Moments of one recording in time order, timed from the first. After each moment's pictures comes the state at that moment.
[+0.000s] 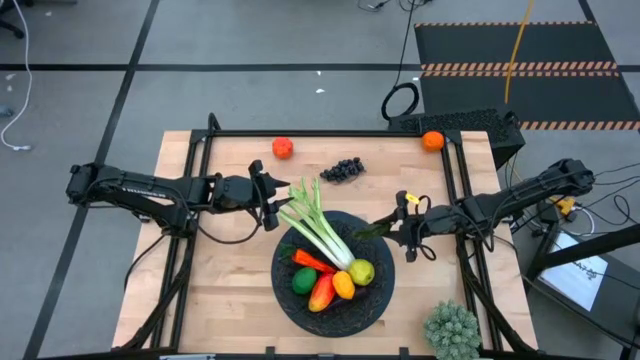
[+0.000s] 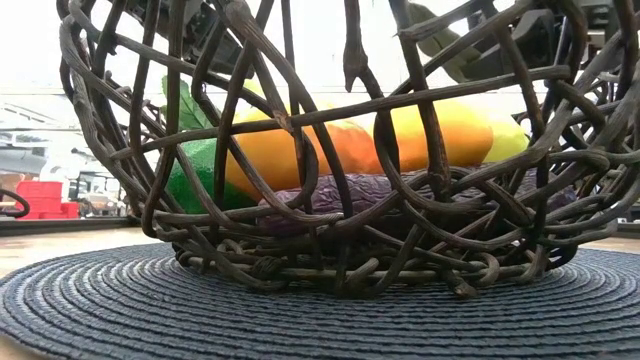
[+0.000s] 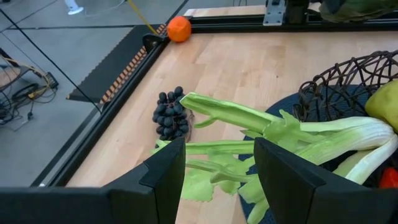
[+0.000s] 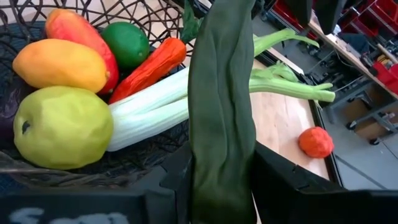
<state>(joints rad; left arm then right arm) -0.05 1.11 0.79 -0.15 -0.37 -0.01 0.31 0.91 0.50 -0.06 0.31 -0.41</state>
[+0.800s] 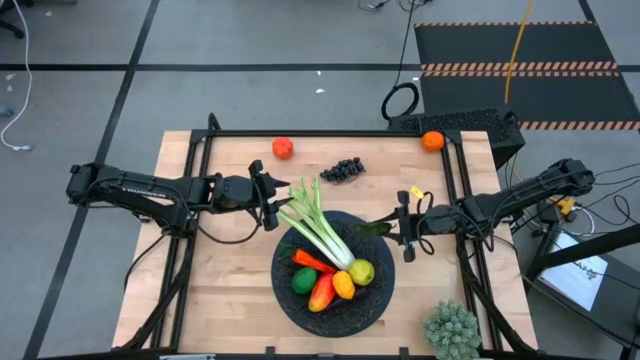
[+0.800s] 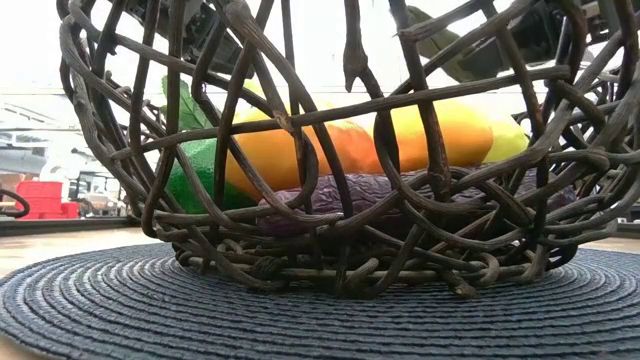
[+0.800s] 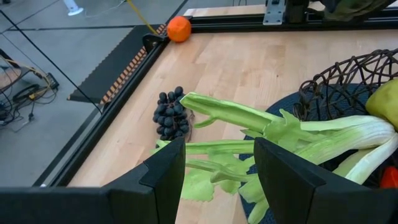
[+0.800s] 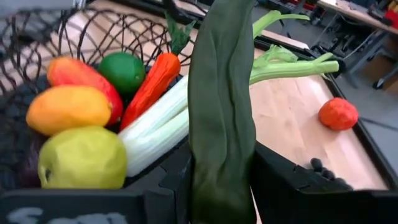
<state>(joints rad) -0.05 1.11 0.79 -0.15 -0.37 0.00 0.31 0.91 0.50 -0.04 0.31 -0.13</state>
